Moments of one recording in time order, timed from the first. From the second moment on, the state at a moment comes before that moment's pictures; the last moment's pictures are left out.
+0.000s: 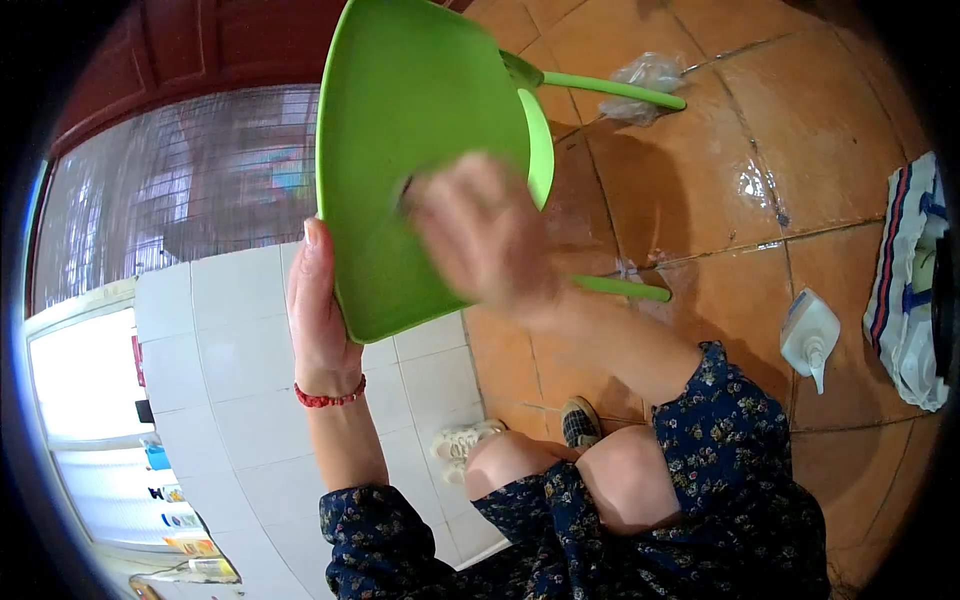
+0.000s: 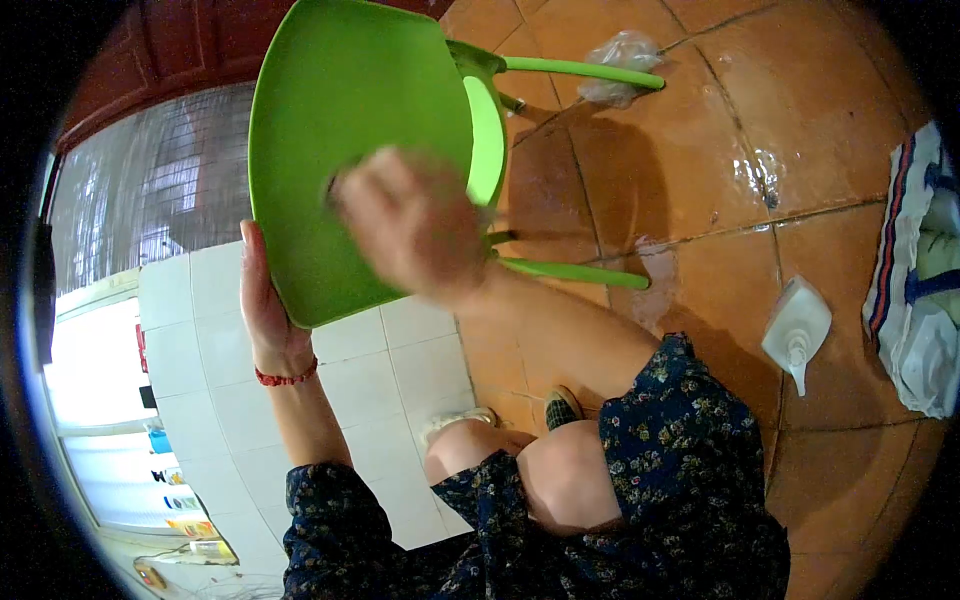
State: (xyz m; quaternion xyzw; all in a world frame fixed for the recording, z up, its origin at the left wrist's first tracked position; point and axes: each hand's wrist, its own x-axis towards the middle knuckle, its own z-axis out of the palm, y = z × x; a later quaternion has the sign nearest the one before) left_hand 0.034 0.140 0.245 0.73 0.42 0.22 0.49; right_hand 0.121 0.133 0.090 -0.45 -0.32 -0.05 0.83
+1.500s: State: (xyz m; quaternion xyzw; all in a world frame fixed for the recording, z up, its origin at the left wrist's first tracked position) left_hand 0.035 0.133 0.246 0.75 0.40 0.27 0.45; right_hand 0.059 0.061 0.024 -0.49 -0.45 0.14 0.74
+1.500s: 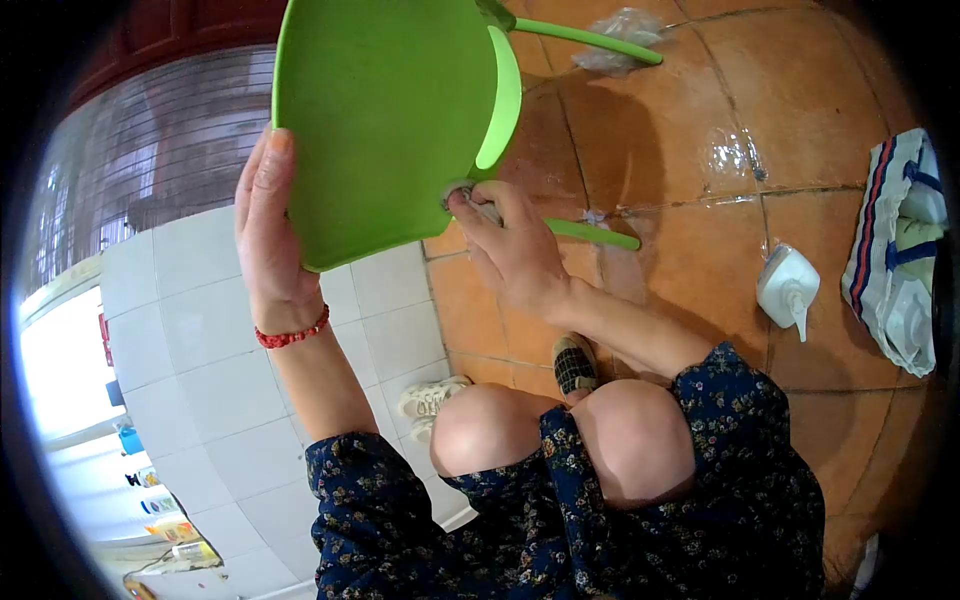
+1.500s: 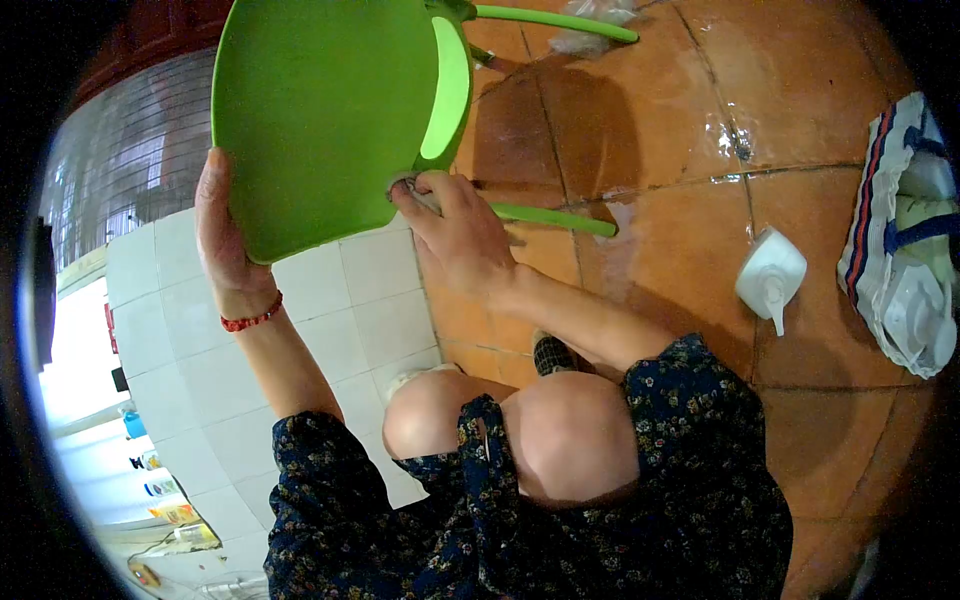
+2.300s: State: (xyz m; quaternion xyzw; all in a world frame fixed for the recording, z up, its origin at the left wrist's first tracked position) left_hand 0.029 0.145 0.251 0.74 0.29 0.25 0.54; right_hand 0.096 0.063 0.107 -0.31 -0.54 0.27 0.73
